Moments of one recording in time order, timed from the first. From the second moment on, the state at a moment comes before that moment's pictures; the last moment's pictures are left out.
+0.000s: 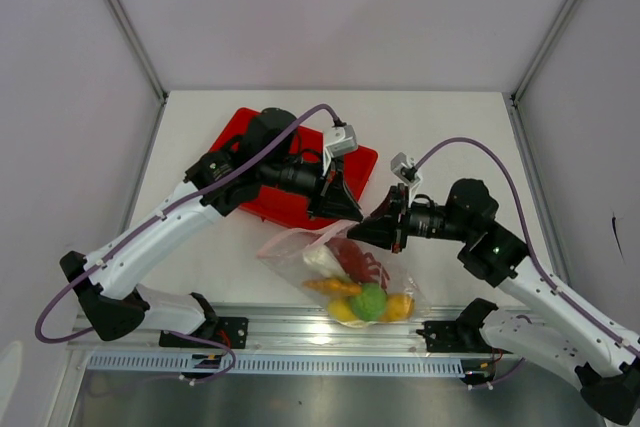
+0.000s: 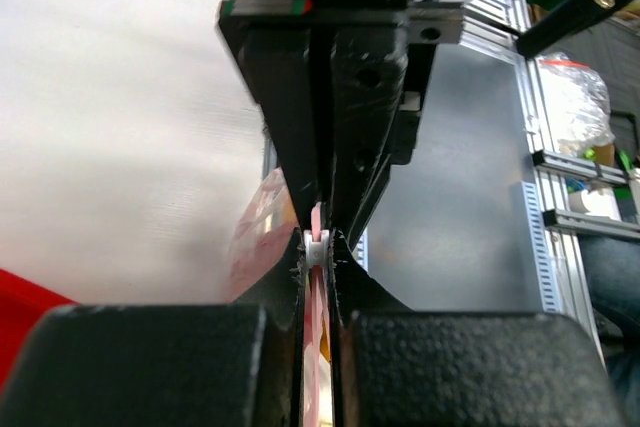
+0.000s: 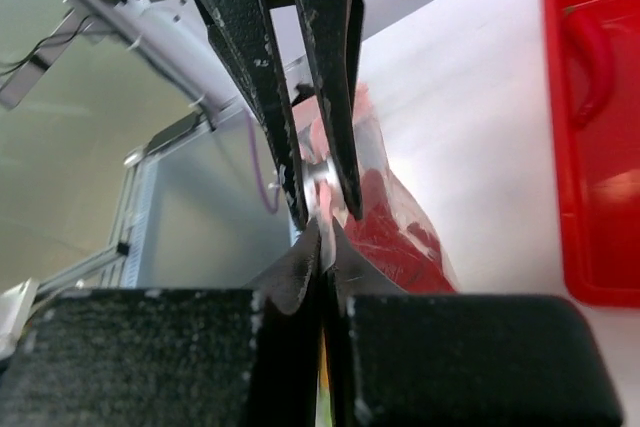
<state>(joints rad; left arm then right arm) -0.85 1.32 1.51 -0.65 0.80 -0.10 0.75 0.83 0.82 -0.03 -0.74 0.46</state>
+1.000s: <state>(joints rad) -0.85 1.29 1.53 -0.70 0.80 -0.10 0.75 0.96 0.94 -0.14 -0.84 0.36</state>
